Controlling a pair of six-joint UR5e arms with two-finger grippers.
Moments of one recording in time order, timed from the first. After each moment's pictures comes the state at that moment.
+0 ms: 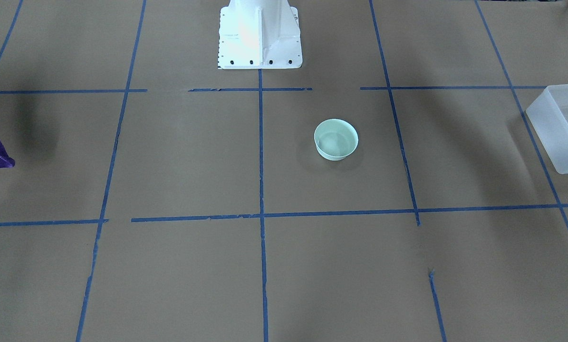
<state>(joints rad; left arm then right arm) -1.59 -1.42 -1.37 -2.01 -2.34 0.18 1.51 -1.64 2.16 -1.81 2.21 0.07</state>
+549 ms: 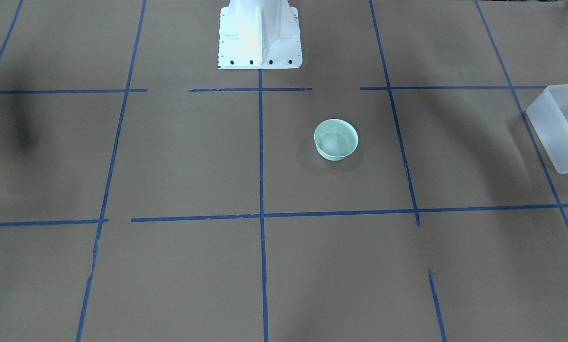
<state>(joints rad) -1.55 -1.42 -1.34 -2.04 -2.41 0.18 1.57 -1.64 2.16 -1.82 2.14 -0.04</state>
